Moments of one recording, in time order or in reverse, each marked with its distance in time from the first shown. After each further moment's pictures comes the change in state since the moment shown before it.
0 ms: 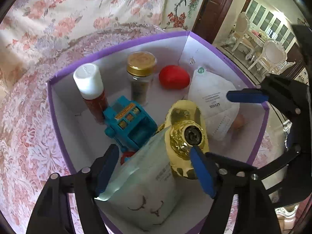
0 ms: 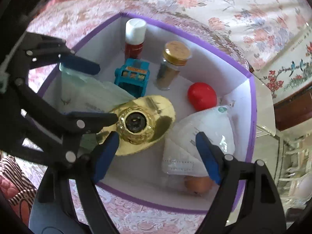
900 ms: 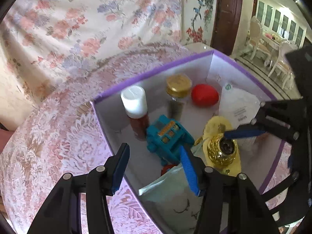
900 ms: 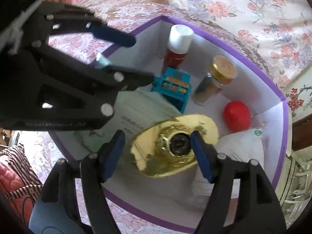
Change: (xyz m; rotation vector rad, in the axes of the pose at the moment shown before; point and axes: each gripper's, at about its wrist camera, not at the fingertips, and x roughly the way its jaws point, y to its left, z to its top) left arm -0.045 0.023 -0.025 0.018 -0.152 0.215; right arm 0.026 0.042 0.016 -0.132 -0.034 0.152
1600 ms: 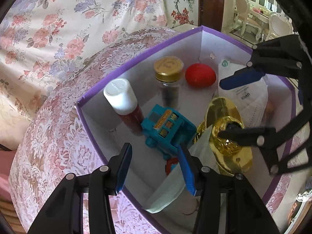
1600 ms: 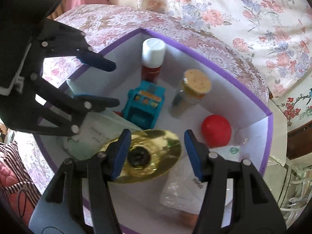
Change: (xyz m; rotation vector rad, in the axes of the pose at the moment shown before) left arm 0.000 -0.026 -0.004 0.132 0.093 0.027; right arm -0.009 -0.037 0.006 -0.035 -0.056 -0.019
